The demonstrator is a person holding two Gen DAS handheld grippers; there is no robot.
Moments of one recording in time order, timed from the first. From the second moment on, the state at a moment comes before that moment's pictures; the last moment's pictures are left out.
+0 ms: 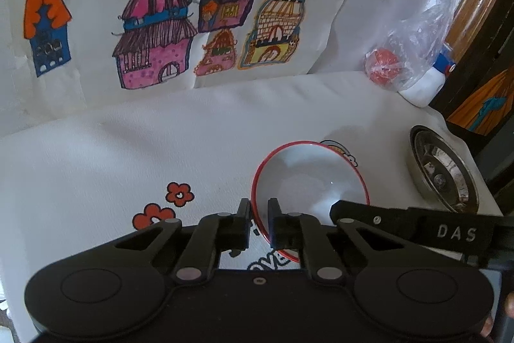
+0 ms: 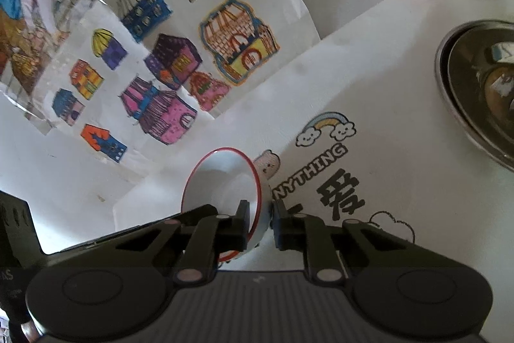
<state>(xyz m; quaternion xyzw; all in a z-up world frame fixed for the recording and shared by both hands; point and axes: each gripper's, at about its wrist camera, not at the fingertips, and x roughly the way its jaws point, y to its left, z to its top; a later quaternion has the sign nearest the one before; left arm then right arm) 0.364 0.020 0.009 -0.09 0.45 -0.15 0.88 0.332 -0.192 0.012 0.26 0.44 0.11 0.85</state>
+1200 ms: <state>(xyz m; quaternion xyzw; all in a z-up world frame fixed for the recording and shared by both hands) 0.186 0.058 0.119 -0.07 0.37 -0.16 0.91 0.173 -0.151 0.115 0.21 0.40 0.16 0.88</state>
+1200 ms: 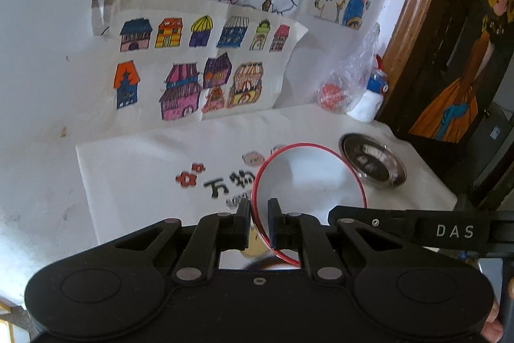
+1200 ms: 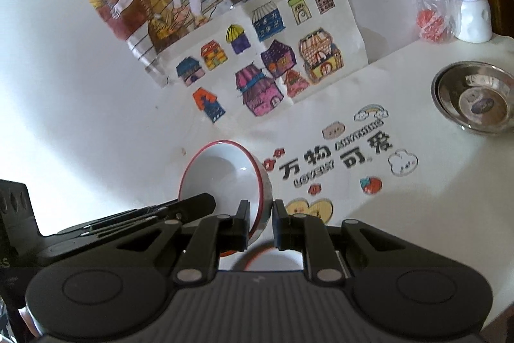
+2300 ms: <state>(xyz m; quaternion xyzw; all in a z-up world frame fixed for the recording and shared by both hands) 0.159 0.048 0.056 -0.02 0.45 -0.16 0.88 0.145 -0.142 0.056 0.19 0.49 0.15 0.84</state>
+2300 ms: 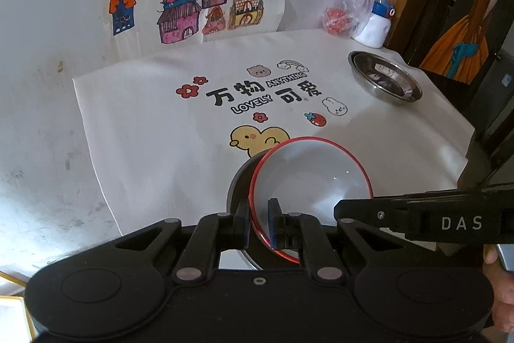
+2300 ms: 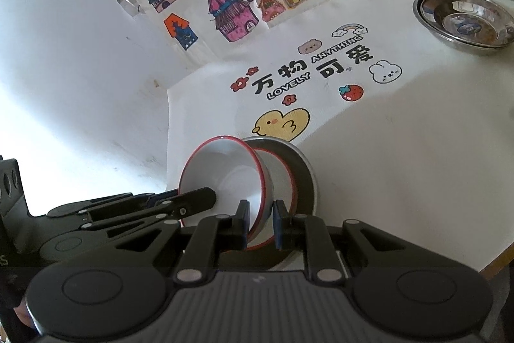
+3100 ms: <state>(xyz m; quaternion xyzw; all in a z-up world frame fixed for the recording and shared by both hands) 0.162 0.037 0.052 0.01 0.46 -0.16 0.87 0.147 -0.137 0.056 0.17 0.49 0.15 0.84</state>
